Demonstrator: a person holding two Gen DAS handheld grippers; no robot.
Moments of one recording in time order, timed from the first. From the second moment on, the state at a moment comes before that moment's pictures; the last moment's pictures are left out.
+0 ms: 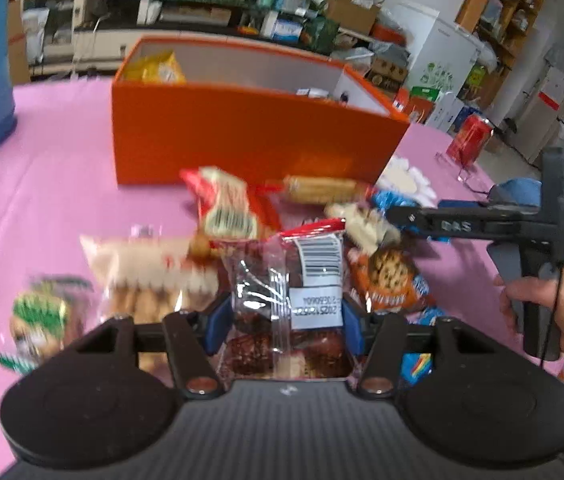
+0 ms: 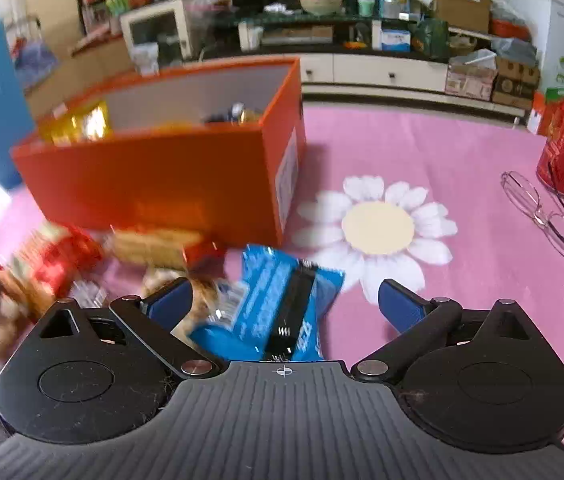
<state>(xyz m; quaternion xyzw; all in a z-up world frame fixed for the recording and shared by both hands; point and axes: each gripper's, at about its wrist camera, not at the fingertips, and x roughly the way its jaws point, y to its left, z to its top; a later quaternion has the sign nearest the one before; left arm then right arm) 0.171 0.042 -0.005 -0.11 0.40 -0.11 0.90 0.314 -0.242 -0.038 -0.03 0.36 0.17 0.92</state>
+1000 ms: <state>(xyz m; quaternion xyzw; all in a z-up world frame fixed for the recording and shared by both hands) 0.357 0.053 0.060 -0.12 0.33 -0.04 0.93 0.404 -0.179 0.016 0.04 0.25 0.23 0.94</state>
